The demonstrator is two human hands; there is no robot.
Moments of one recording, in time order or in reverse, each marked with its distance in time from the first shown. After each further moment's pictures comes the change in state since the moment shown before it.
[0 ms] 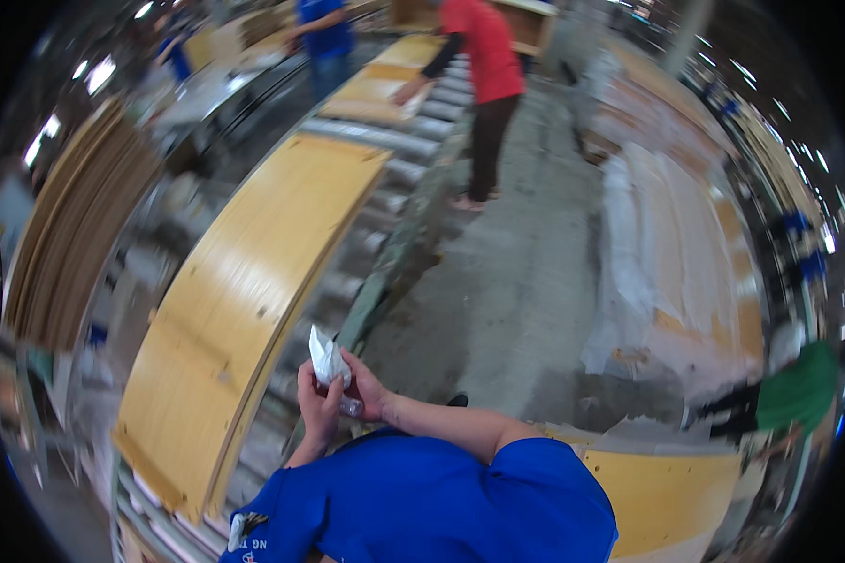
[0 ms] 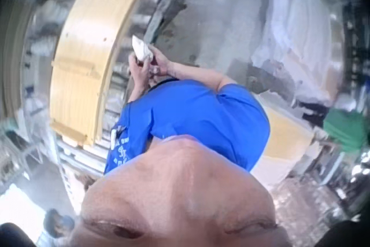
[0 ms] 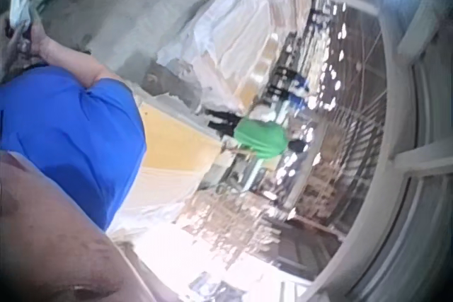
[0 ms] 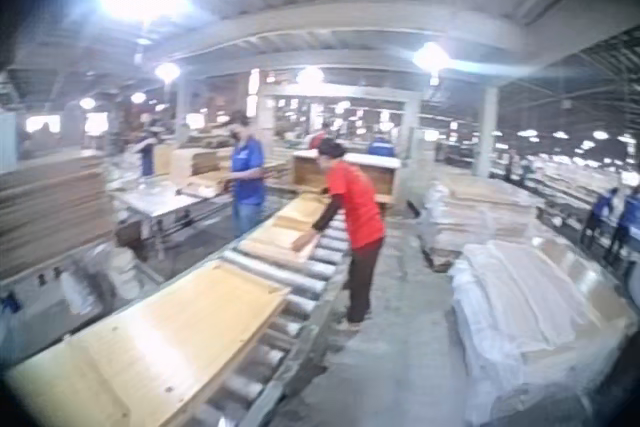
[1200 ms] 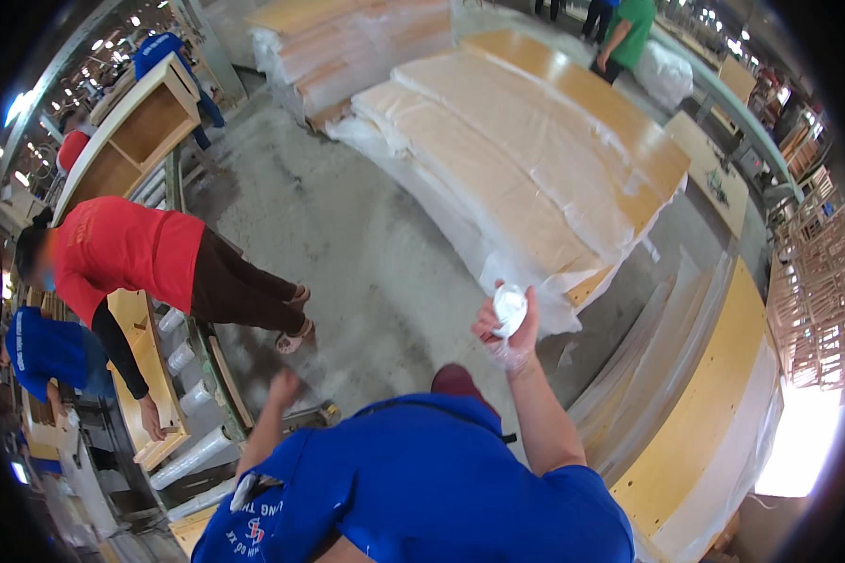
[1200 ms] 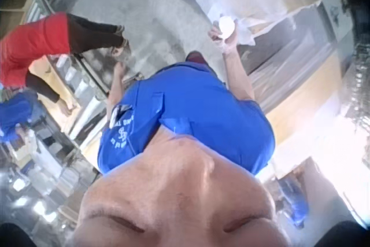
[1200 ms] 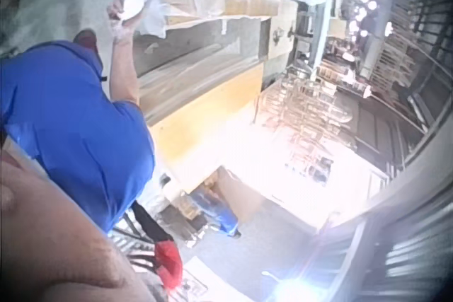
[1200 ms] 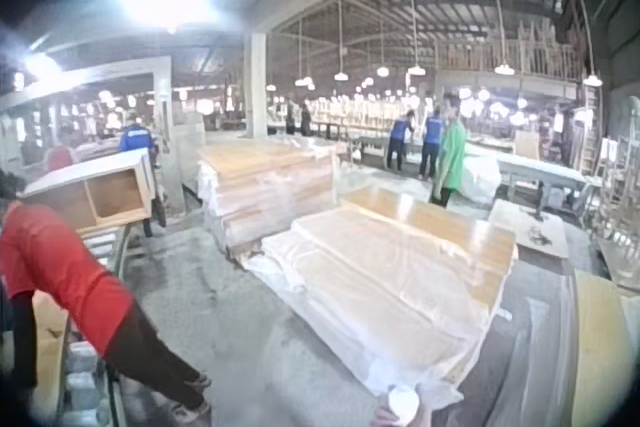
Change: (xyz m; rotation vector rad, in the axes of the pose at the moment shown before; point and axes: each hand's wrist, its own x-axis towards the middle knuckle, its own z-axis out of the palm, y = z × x) left_hand 0.537 -0.189 0.660 1.243 -1.160 0.191; right_hand -0.447 -0.586 -0.189 0.442 0.149 -1.724
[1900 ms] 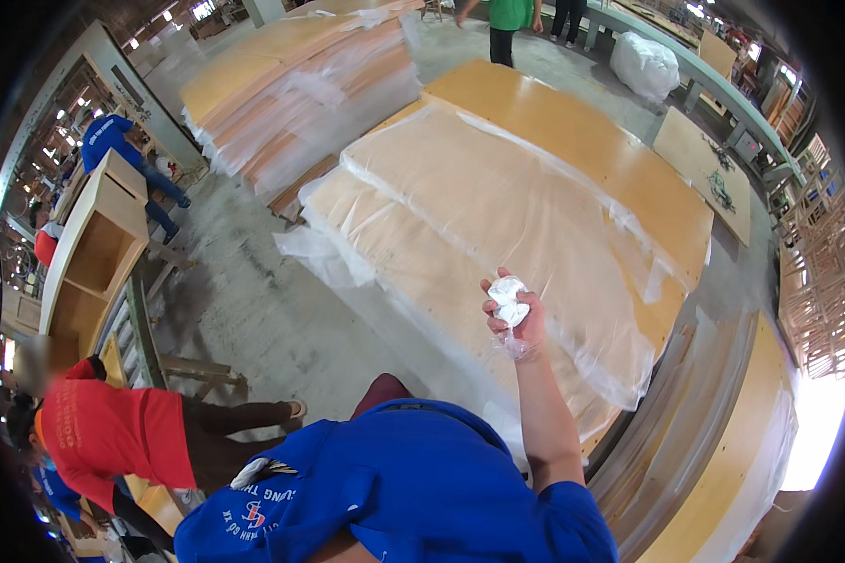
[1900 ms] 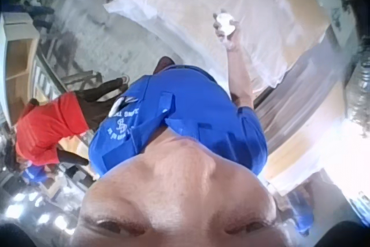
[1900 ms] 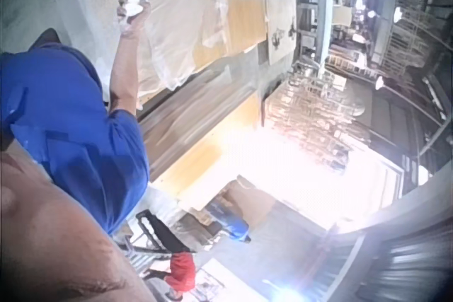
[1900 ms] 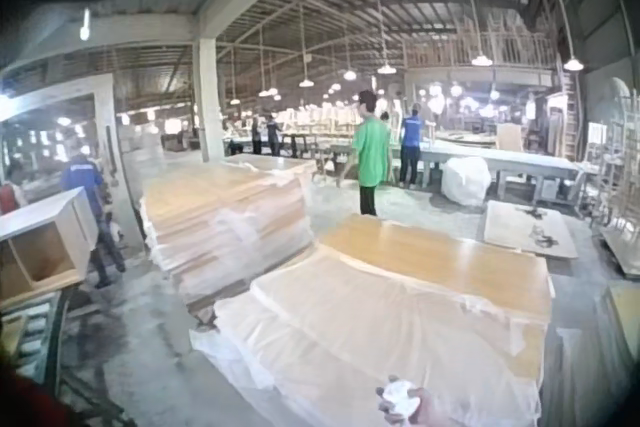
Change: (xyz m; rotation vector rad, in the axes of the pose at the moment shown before) left_hand 0.304 0.266 -0.069 0.033 -0.694 0.044; right_hand 0.385 -0.224 0.044 -0.028 -0.142 -0.088
